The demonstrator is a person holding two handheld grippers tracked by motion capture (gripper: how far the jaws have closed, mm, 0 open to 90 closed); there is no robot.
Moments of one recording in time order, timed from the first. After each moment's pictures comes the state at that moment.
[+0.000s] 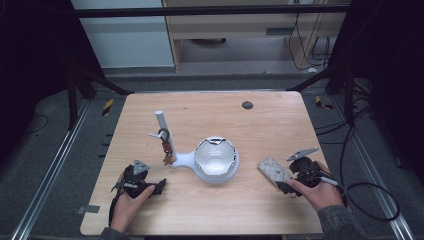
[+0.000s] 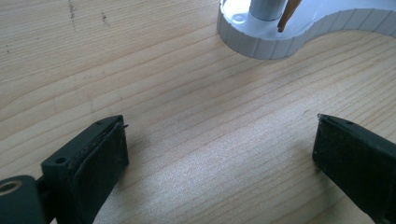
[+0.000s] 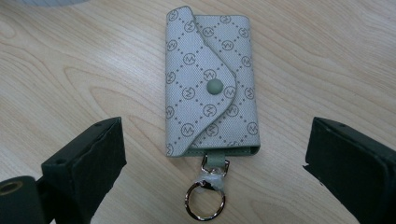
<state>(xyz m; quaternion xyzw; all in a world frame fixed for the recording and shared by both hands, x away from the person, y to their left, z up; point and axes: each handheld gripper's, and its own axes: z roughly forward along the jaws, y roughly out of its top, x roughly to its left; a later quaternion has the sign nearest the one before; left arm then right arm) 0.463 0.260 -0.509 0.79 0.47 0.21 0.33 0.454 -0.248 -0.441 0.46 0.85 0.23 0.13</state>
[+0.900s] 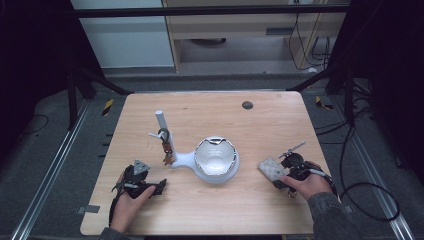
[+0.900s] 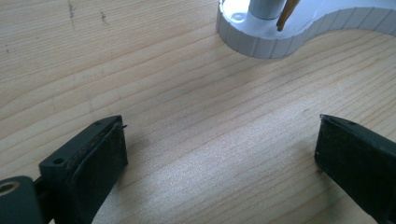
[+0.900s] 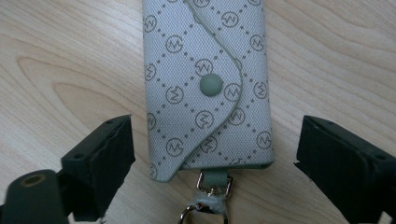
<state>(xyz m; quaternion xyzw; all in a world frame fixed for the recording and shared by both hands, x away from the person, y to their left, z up) 0.462 0.259 -0.509 0.79 0.47 0.21 0.33 0.485 -0.239 -0.465 0.48 0.86 0.16 0.08</state>
